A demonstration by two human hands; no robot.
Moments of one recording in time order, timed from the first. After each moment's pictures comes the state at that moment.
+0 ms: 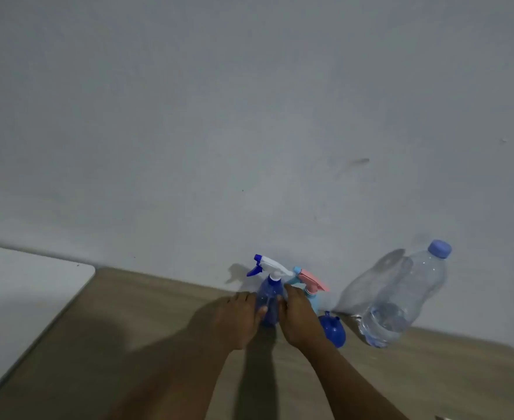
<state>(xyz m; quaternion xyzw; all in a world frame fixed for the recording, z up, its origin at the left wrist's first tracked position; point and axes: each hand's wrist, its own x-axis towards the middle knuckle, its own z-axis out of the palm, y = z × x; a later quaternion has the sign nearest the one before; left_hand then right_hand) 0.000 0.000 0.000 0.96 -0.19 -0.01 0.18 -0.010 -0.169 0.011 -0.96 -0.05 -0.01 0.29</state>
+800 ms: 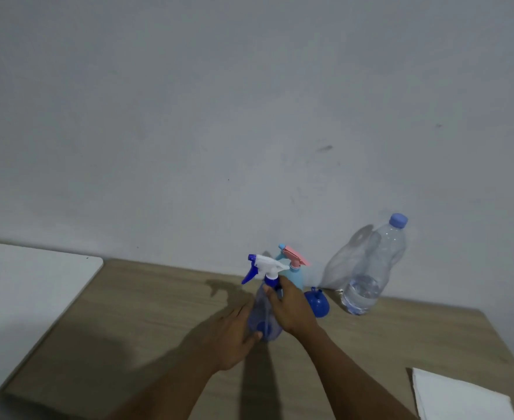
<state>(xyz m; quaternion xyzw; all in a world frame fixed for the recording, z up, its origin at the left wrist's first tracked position) -0.104 0.006 0.013 0.90 -0.27 -0.06 0.34 -0.077 -0.173 0.046 -0.90 0.00 -0.02 0.43</state>
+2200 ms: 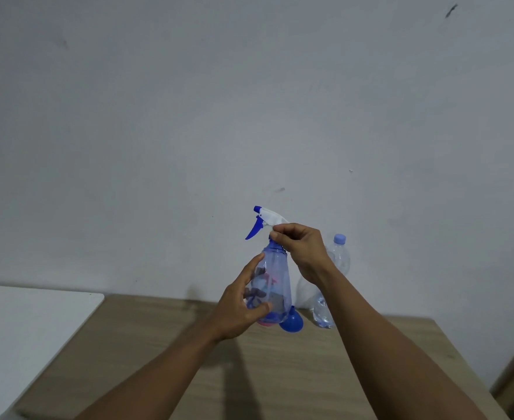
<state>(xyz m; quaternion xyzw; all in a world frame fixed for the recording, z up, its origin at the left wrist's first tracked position) -0.185 -0.047 0.173 0.77 -0.26 0.00 0.58 -0.150 -0.221 0.260 -0.68 -0.06 -0.11 0.72</state>
